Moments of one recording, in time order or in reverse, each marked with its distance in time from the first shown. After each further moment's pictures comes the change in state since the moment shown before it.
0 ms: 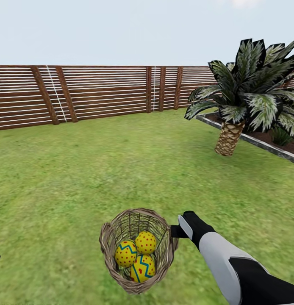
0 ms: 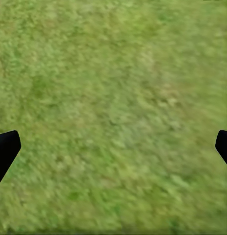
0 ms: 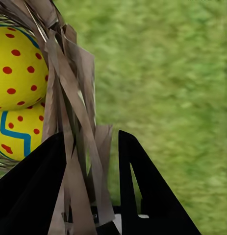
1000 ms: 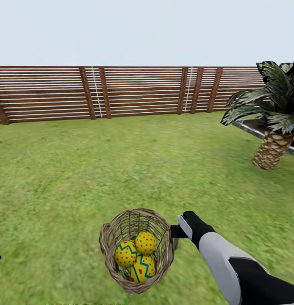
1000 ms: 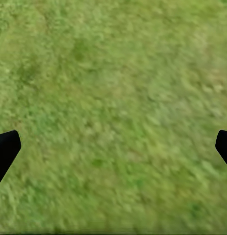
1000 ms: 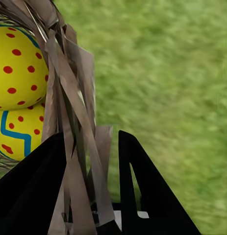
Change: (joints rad) left arm 0.011 -0.008 0.002 -0.018 0.000 0.000 0.005; right arm 0.000 0.001 0.001 0.001 0.001 0.000 -0.001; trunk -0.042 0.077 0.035
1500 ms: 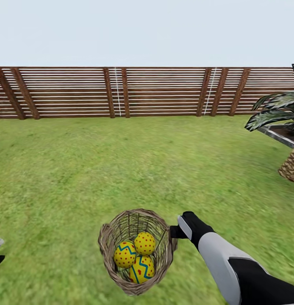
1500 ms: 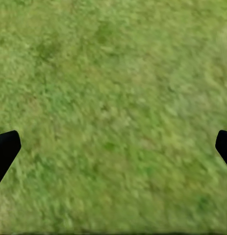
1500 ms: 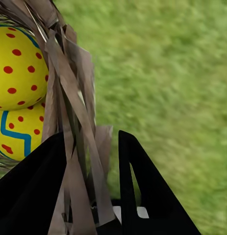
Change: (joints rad) left arm 0.001 -0.021 -0.001 -0.019 -0.001 0.000 0.002; right arm 0.001 0.004 0.001 0.003 -0.001 0.000 0.000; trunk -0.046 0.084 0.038
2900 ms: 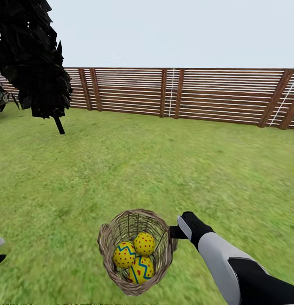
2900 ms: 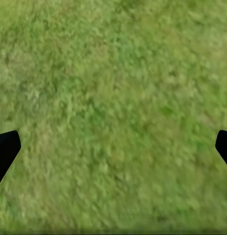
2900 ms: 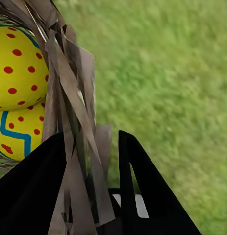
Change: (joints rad) left arm 0.002 -0.001 -0.003 -0.012 -0.002 0.000 0.002; right arm 0.000 0.002 -0.001 0.003 -0.004 0.000 -0.001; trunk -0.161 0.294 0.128
